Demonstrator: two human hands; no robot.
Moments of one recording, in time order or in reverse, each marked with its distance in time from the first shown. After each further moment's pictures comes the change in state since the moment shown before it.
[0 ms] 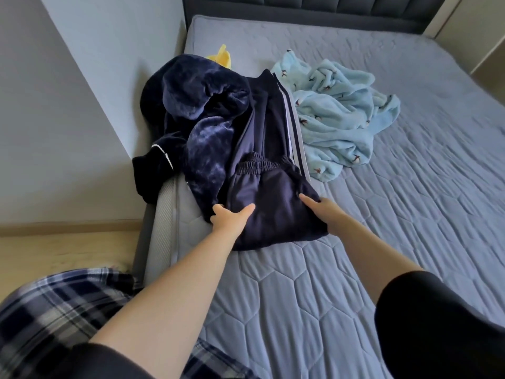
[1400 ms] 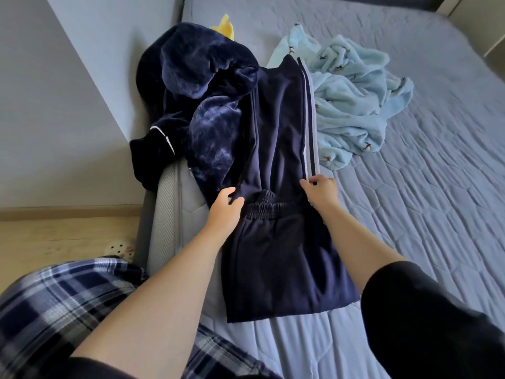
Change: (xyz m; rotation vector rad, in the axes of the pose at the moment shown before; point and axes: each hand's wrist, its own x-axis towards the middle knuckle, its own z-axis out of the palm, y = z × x) left_hand 0.022 -0.028 -0.021 -0.032 -0.160 0.278; right_hand 0.014 -0.014 0.035 -0.303 0.261 -0.144
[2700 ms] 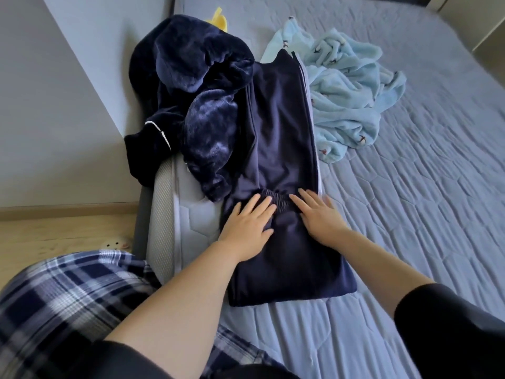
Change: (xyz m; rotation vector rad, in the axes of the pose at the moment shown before) left_hand -0.024 -0.019 0.029 1.069 -0.263 0.699; right_hand -0.053 0.048 -0.009 -0.815 -0.170 -0.670
